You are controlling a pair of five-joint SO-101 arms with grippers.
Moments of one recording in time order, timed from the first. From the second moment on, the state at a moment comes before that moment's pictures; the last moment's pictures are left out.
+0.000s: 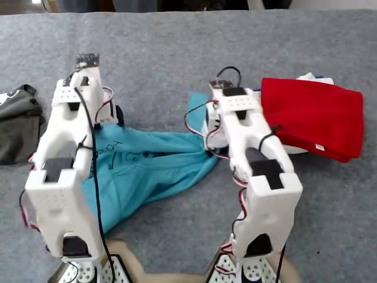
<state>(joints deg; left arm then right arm) -7.9 26.9 -4.9 68.1 4.4 -5.5 23.1 9.4 75.3 -1.5</state>
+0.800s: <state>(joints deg) -10.9 26.7 -13.9 75.0 9.0 1.3 5.1 12.8 72.1 6.2</state>
